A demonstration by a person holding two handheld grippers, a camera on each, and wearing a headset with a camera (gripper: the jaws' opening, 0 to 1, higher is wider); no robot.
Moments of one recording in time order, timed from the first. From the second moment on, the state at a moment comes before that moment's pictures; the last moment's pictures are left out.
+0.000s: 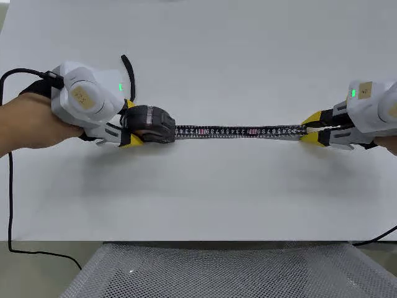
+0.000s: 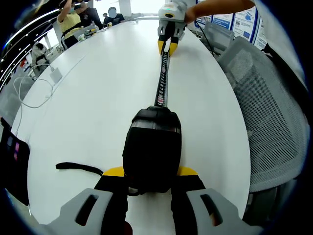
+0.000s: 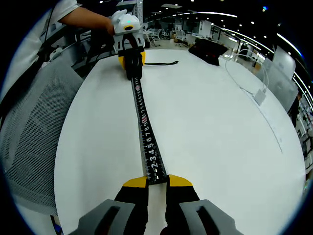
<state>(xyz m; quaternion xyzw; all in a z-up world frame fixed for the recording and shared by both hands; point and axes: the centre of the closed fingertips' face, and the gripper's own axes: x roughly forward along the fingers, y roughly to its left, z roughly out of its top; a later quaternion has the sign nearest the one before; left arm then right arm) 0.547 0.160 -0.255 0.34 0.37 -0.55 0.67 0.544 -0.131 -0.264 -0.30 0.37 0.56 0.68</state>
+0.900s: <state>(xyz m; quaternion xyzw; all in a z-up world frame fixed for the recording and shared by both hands) 0.544 0.161 -0.254 0.34 0.37 -0.55 0.67 0.542 -0.131 -0.268 -0.31 0.38 0.57 0.66</state>
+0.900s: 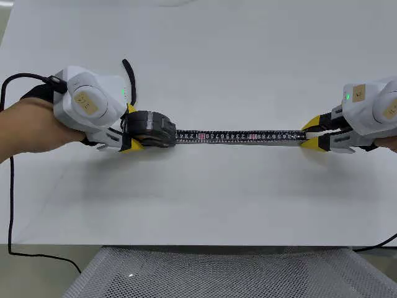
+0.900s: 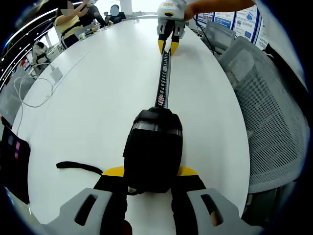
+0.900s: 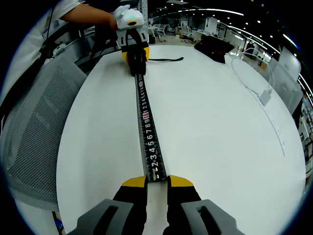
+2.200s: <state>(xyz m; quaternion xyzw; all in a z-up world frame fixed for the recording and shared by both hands) 0.539 0.176 -0.211 0.20 0.36 -0.47 0.78 0.536 -0.118 -0.231 -0.20 0.37 0.51 0.75</state>
